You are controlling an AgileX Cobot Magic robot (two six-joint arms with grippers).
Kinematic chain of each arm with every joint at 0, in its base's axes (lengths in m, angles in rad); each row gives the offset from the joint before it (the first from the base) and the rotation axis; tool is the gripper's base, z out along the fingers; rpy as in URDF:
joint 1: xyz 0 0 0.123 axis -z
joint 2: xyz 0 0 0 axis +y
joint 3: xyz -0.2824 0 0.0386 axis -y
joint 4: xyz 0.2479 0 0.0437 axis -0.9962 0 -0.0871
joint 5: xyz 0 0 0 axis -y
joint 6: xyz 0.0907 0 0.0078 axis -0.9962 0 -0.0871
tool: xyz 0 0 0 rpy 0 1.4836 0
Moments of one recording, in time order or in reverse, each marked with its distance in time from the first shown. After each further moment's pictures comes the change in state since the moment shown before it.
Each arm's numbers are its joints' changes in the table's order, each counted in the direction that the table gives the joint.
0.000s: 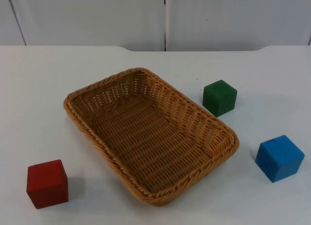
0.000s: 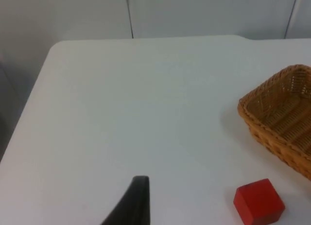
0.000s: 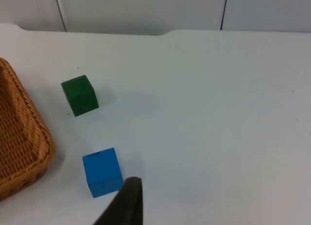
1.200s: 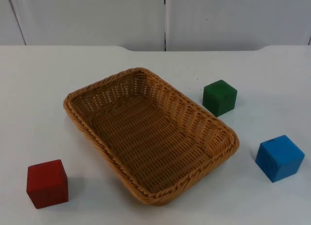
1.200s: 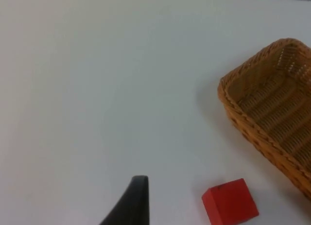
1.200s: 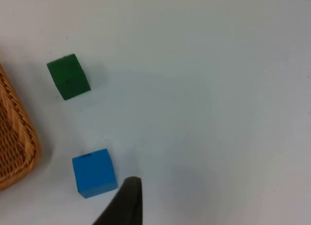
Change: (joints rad) right arm 0.000 0.496 0.221 0.000 0.056 0.037; left arm 0.000 0.480 0.023 0.119 0.215 -0.003
